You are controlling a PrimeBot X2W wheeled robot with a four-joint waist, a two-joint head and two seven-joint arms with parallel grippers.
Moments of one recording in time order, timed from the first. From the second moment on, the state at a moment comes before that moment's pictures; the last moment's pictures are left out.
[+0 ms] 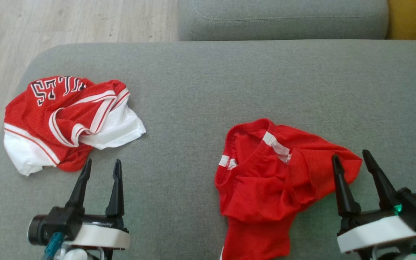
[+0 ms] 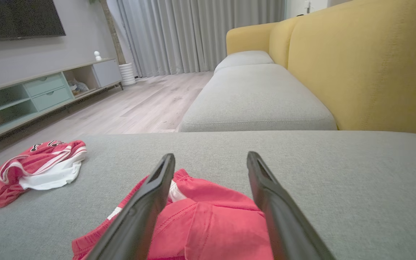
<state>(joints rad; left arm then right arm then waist) -0.03 0.06 -0.06 0.24 -0.14 -0.12 -0.25 0.18 -0.04 0.04 -0.19 0.13 0.13 0.02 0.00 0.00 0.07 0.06</state>
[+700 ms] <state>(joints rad) -0.04 0.07 -0.06 0.25 -0.15 -0.11 -0.25 0.07 -0.06 0.23 -0.10 0.17 0.13 0.33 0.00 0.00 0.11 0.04</state>
